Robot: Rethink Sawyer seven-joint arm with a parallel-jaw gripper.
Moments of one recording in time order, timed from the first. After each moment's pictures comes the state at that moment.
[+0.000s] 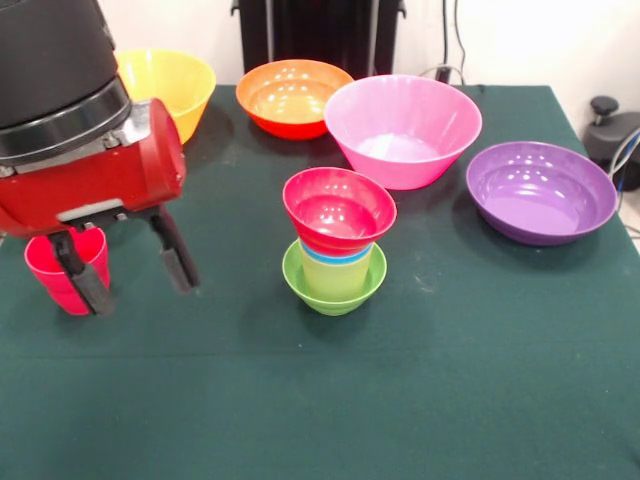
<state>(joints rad) -0.71 -0.30 0.87 0.71 -0.54 1.29 1.41</state>
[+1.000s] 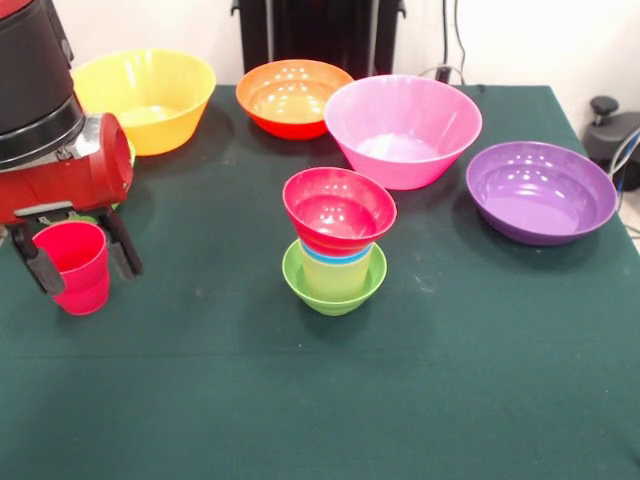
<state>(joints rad) -0.72 -0.32 0.75 0.76 -0.54 1.29 1.41</state>
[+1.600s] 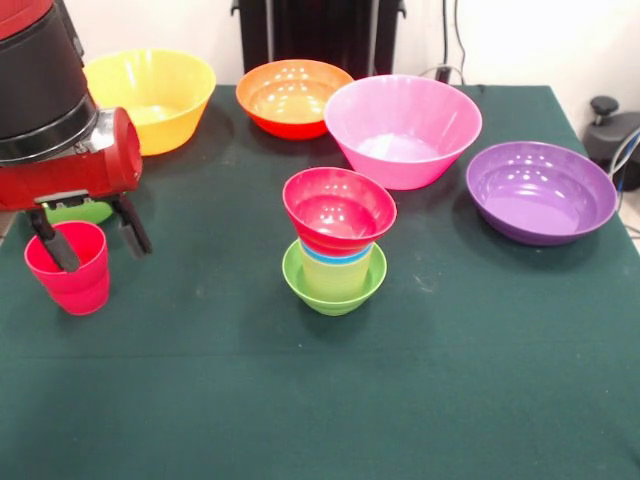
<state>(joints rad) -0.73 -0.34 0.68 0.84 -0.50 1.29 1.41</state>
